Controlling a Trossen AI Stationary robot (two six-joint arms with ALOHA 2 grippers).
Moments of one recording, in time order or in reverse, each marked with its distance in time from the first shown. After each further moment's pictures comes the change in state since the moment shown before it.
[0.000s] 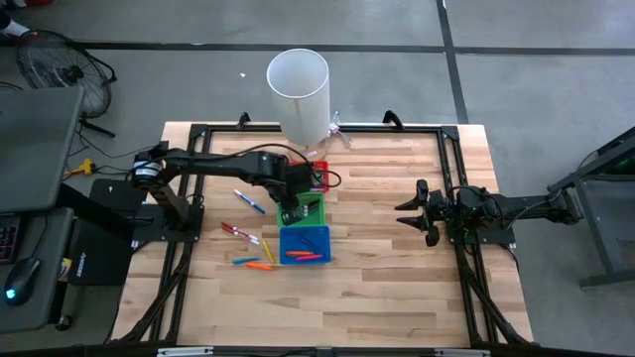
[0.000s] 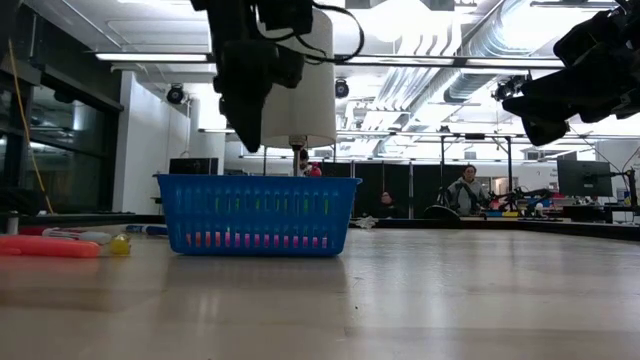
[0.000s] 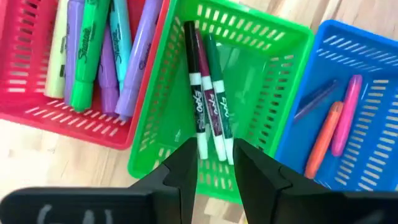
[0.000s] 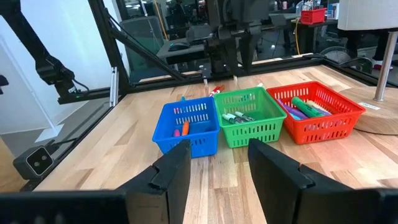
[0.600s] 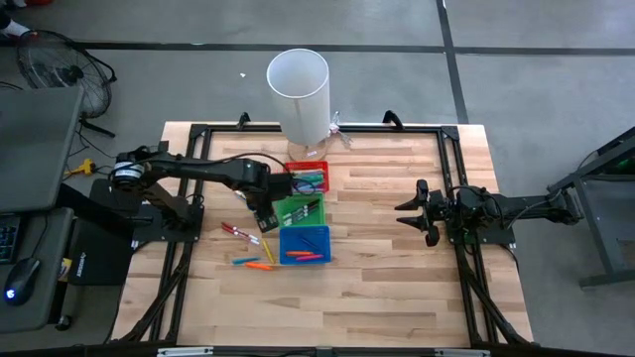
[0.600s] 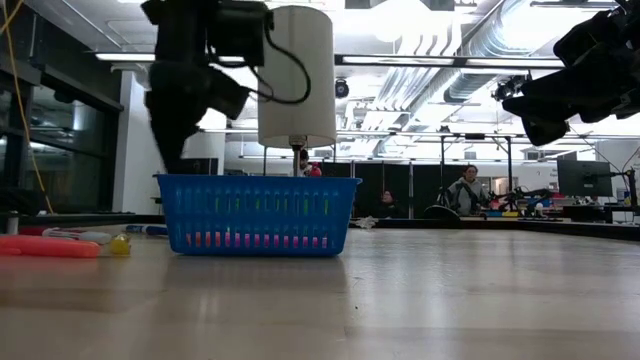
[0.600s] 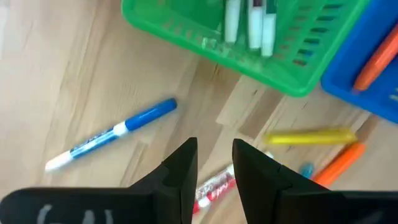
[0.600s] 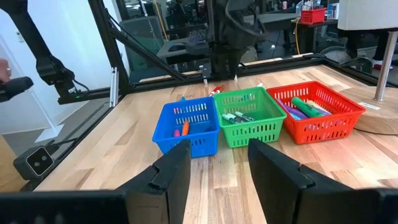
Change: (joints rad) left arm 0.000 -0.135 -0.264 -0.076 0.067 -0.116; right arm 0.000 0.000 0.000 0.000 0.000 0.001
